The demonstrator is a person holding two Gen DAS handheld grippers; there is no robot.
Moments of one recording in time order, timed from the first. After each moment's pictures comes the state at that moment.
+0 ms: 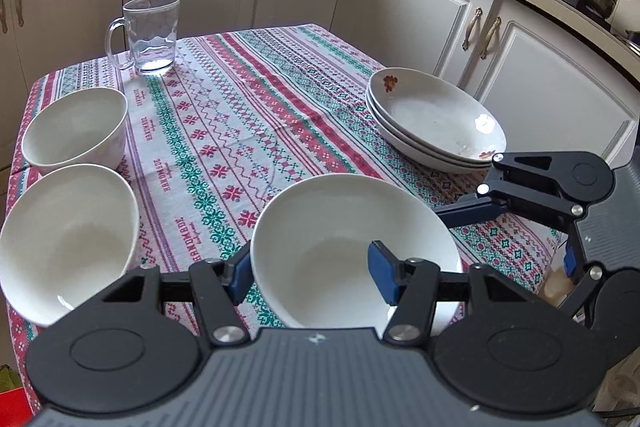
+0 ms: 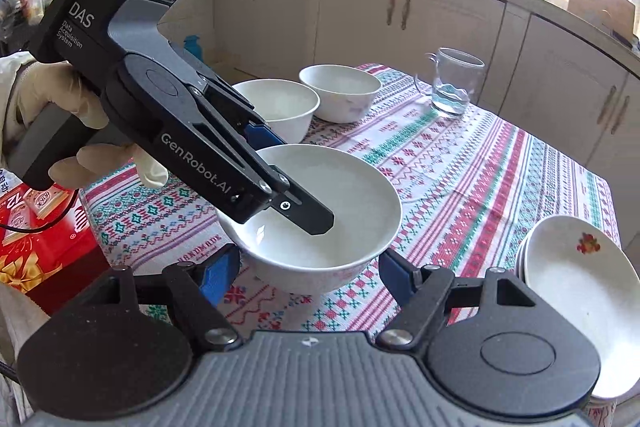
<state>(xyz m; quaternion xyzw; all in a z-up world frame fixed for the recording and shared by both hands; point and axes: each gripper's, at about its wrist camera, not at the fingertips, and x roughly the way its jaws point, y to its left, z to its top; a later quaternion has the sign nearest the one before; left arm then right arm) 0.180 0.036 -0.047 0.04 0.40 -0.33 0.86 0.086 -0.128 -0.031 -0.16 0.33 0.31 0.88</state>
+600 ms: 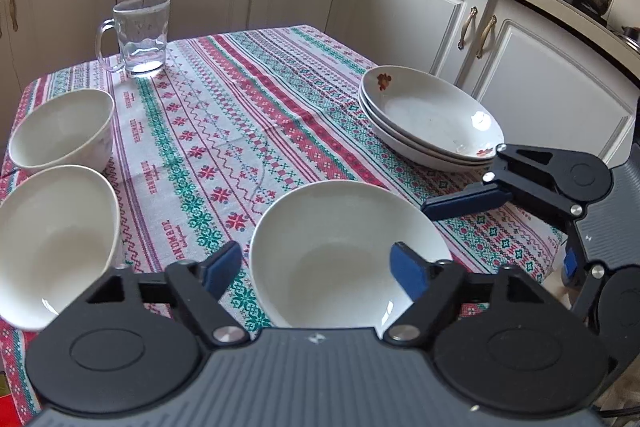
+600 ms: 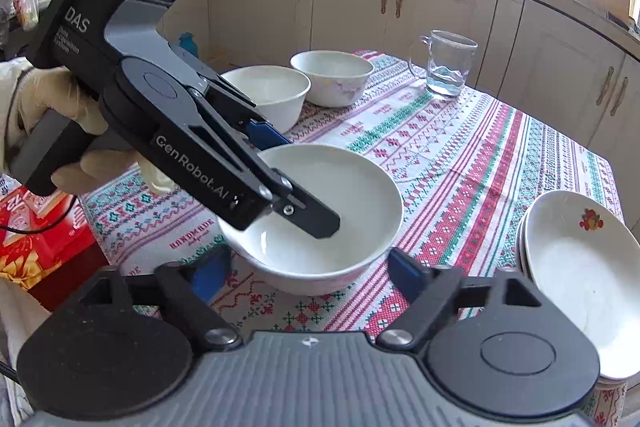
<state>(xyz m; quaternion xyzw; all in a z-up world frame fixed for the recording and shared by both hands) 0.176 0.030 -0.051 0.05 0.38 -0.33 0.86 0.086 -0.136 -0.037 -0.14 0.34 0.31 0.88</state>
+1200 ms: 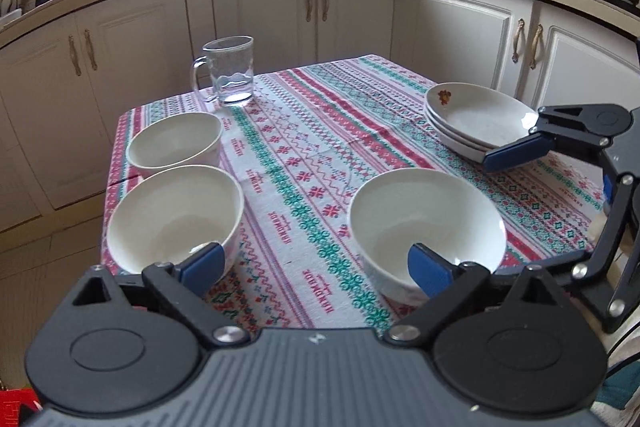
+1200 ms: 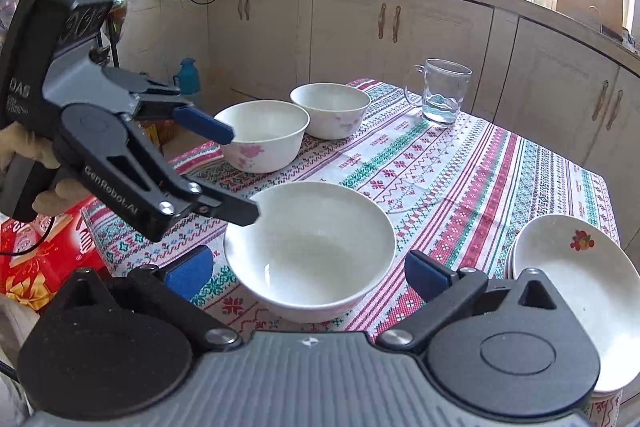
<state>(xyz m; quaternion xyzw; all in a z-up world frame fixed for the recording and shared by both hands) 0.134 0.074 -0.039 0.09 0.32 -0.22 0.91 0.085 -0.140 -0.021 -0.12 0.31 0.31 0.89</state>
